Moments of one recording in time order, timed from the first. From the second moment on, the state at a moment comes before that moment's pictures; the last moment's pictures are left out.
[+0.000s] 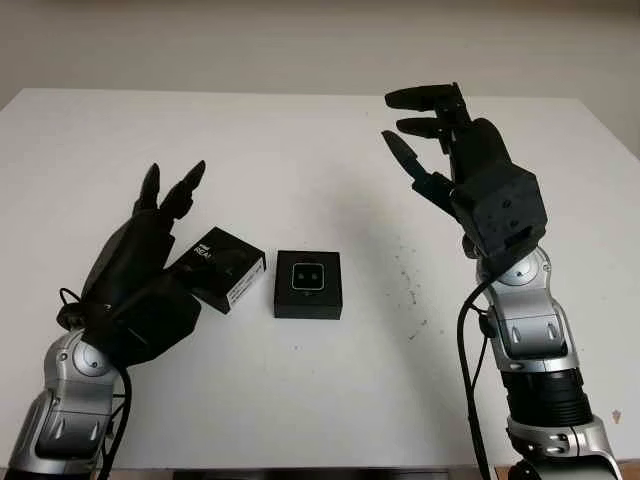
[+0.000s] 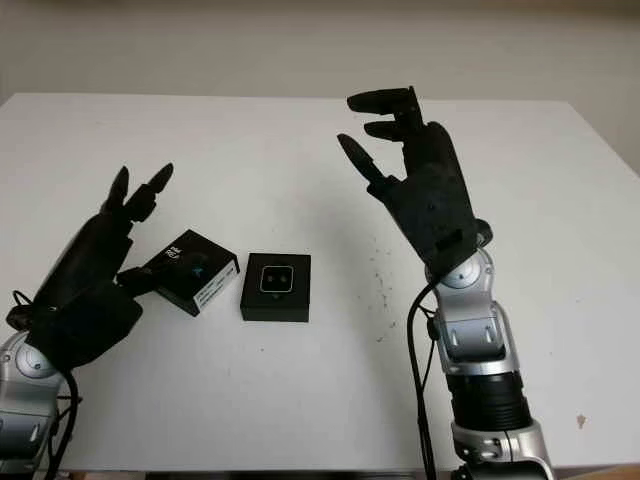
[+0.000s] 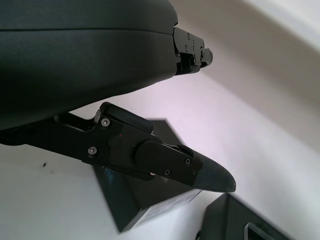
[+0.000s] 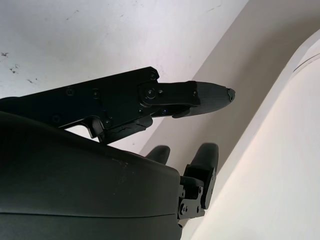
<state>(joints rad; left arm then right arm) -0.08 0.46 0.03 -0.25 0.46 0.20 -0.19 -0.48 -0.22 -0.01 -0.05 -0.23 0.21 0.05</state>
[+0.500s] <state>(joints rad) -0.09 0.47 -0.03 -0.20 0.52 0.24 -0.22 -0.49 -0.22 -0.02 -0.01 -0.18 0.21 0.06</state>
